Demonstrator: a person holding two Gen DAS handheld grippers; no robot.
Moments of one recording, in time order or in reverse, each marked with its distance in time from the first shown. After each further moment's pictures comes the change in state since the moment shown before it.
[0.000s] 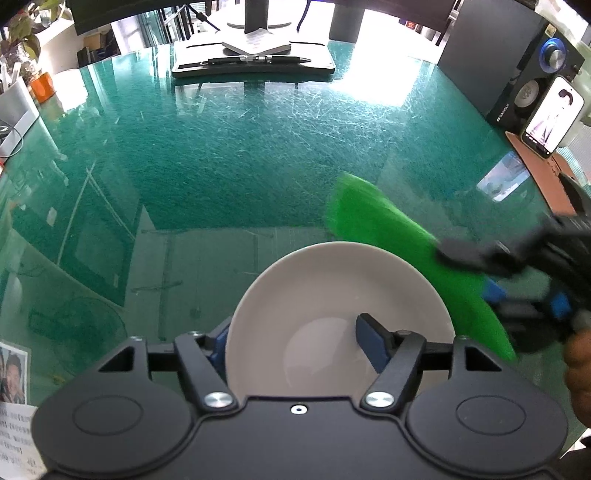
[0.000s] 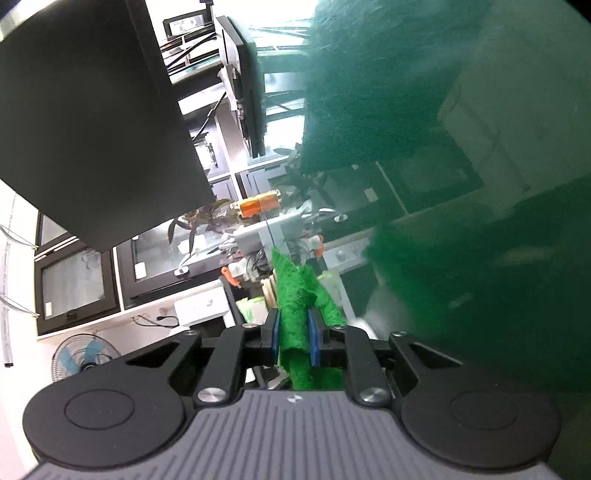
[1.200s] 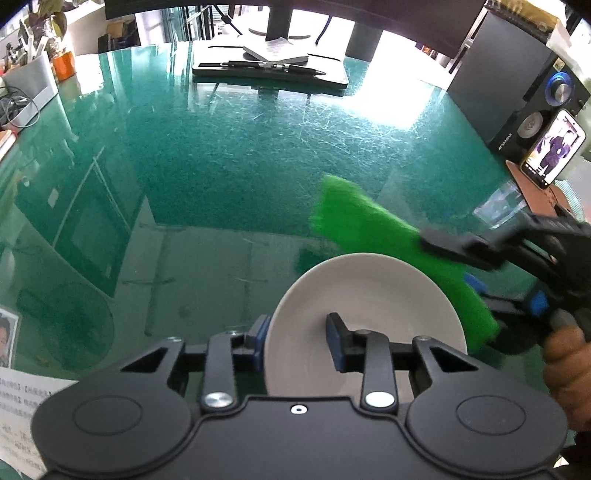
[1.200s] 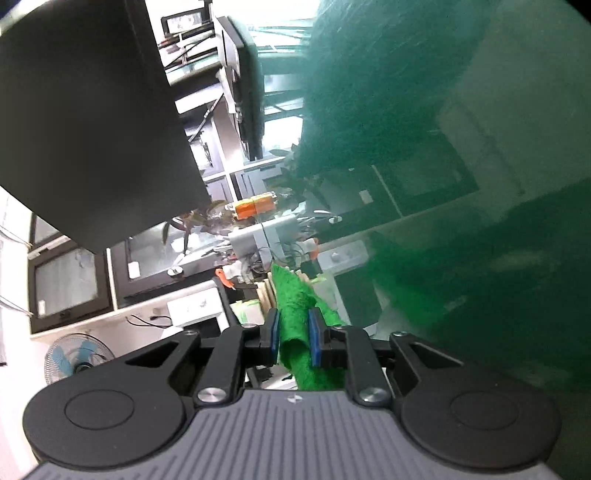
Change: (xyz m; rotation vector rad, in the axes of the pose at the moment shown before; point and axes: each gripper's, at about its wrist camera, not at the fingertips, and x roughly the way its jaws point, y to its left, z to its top) left arm -0.010 0.005 -0.014 -0.115 -0.051 -0.029; right arm 0.002 0.008 0.010 -0.010 -0.016 -0.012
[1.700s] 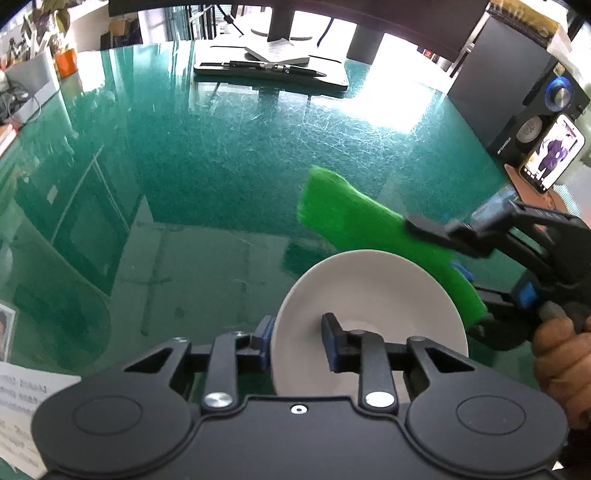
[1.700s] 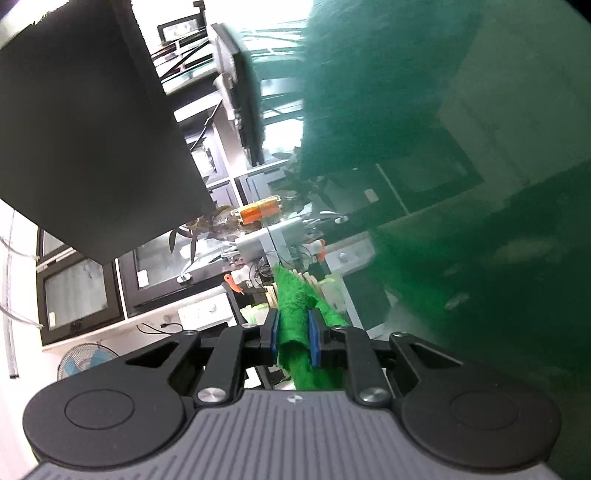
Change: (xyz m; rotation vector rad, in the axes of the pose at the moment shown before) left arm -0.004 -0.001 -0.005 -0.021 -0.007 -0.012; right arm 0.022 0.002 0.010 0.012 -0.008 0.016
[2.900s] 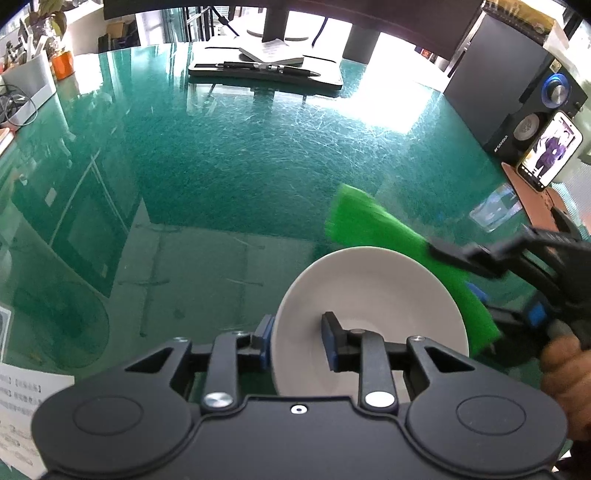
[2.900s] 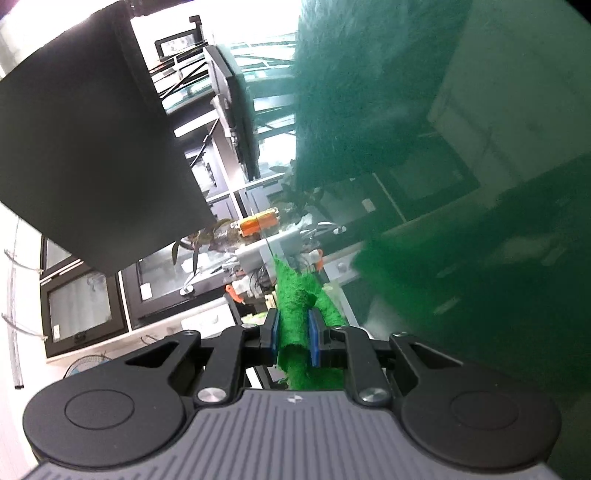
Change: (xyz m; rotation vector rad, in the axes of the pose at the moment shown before) left arm 0.002 -0.009 0.001 0.028 0.002 0.012; right arm -0.019 -0.012 -0.004 0.030 -0.045 0.004
